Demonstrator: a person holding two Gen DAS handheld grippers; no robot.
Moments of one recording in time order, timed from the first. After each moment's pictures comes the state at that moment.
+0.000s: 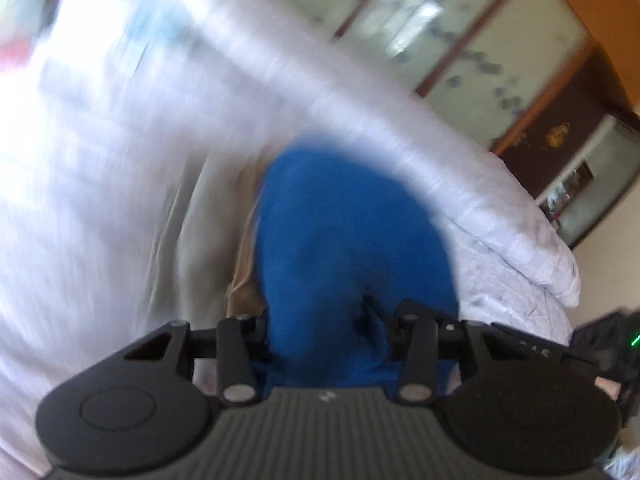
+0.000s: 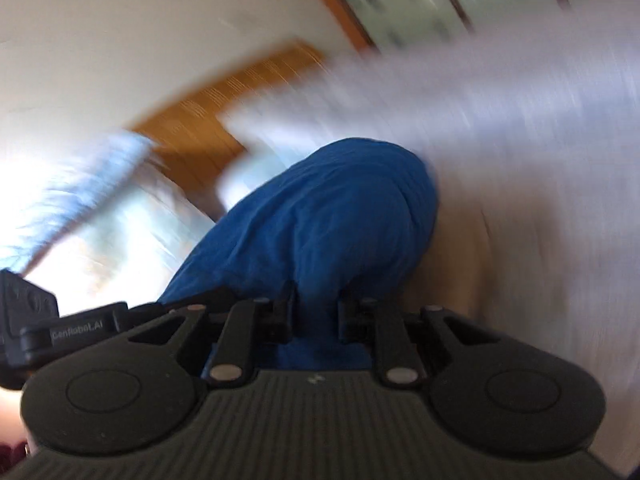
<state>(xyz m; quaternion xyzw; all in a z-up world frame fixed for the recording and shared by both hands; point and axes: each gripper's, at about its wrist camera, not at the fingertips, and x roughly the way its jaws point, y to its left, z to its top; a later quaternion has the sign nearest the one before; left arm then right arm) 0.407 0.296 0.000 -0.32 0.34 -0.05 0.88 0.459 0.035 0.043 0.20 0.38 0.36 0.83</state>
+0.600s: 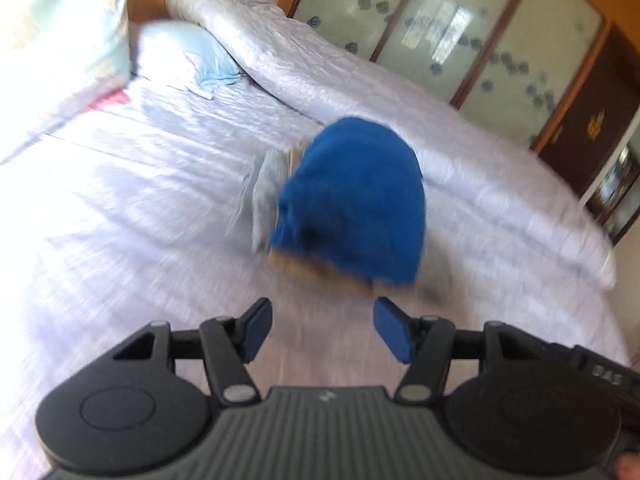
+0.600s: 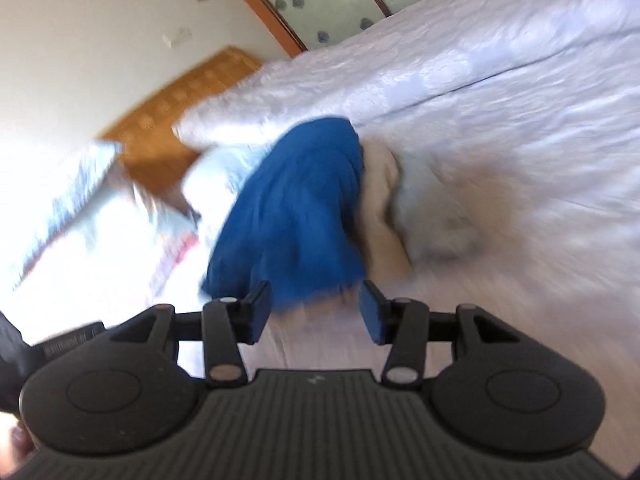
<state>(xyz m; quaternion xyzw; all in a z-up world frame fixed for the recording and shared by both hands) 0.237 0.217 0.100 -0.22 0.36 0.06 0.91 0.305 -0.056 0.096 0.19 0.37 0.28 0.86</state>
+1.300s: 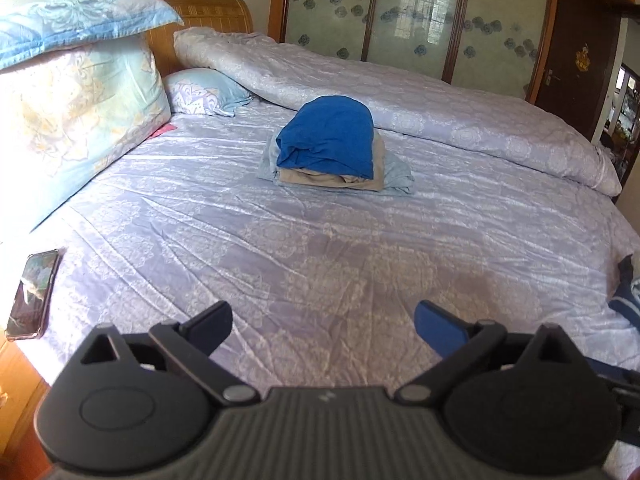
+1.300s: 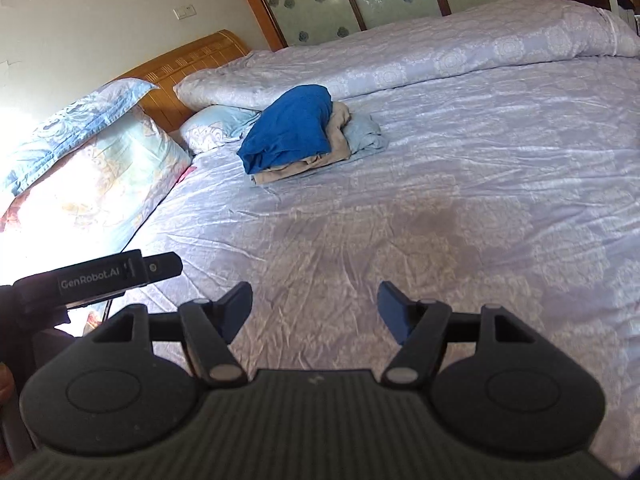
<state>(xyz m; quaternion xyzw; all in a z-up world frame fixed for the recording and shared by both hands) 0.011 0.082 0.157 -0.10 0.35 0.11 0.92 0.050 -0.127 0.140 0.11 0.37 0.23 0.89</state>
